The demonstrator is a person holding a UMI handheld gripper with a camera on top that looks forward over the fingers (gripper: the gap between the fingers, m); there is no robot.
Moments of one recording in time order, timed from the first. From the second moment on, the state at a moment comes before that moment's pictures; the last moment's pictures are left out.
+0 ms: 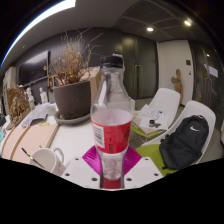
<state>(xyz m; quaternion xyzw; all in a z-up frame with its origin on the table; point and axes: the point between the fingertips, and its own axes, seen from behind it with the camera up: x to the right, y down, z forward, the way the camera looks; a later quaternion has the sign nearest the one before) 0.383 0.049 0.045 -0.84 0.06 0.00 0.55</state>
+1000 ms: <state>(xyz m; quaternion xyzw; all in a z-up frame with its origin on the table) 0.248 -0.155 0.184 -0.87 0.11 -0.05 0.47</state>
